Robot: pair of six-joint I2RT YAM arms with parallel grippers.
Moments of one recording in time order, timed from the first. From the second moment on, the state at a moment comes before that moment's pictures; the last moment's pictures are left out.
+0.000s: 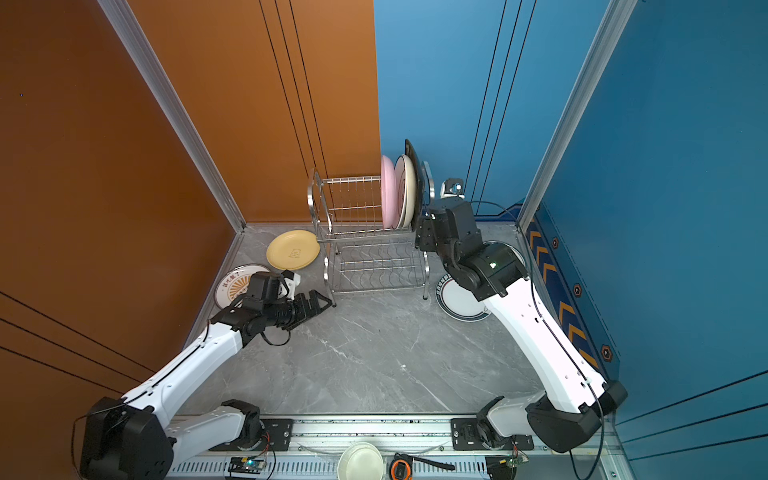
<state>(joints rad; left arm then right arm) -0.27 1.14 0.76 -0.45 0.41 -0.68 0.55 1.34 1.71 -0.88 0.44 0.38</state>
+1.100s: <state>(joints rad) -0.33 1.18 0.78 -0.45 0.32 -0.72 -0.02 1.87 1.55 -0.74 -0.06 0.29</state>
